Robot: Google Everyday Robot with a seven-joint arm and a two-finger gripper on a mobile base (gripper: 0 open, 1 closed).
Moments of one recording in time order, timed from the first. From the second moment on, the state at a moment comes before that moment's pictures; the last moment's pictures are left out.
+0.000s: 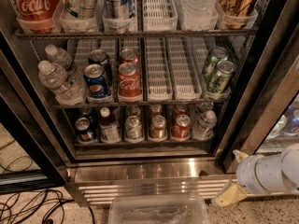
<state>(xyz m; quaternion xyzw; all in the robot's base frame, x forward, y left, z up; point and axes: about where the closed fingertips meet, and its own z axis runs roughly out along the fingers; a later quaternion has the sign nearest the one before) 0.414 -0.246 0.631 -0.45 0.85 0.07 0.26</state>
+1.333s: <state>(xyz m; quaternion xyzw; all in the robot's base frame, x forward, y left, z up) 0.449 -0.223 0.653 -0.30 0.84 0.13 0.44</state>
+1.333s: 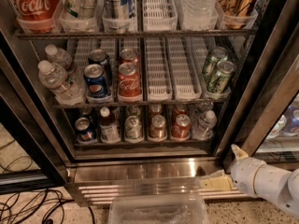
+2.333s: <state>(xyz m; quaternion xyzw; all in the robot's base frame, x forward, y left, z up) 0.461 -0.220 0.652 -0.27 0.82 0.13 0.48</state>
